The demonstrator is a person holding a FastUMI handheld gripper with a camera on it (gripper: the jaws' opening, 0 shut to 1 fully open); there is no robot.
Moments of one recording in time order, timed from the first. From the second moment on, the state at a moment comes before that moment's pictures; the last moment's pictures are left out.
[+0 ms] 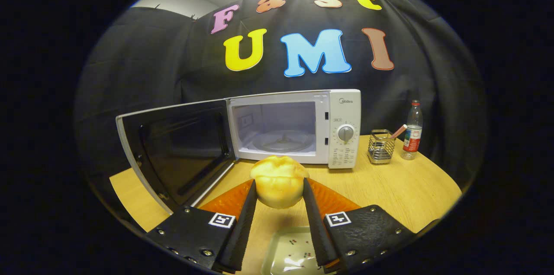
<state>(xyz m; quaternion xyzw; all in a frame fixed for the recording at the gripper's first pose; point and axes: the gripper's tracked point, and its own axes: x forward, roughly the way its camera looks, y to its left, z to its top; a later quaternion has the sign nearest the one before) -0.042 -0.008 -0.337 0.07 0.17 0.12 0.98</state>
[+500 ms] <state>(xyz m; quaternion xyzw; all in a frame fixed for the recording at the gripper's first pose) 0.081 0.040 -0.336 0.09 0.17 0.10 0.98</state>
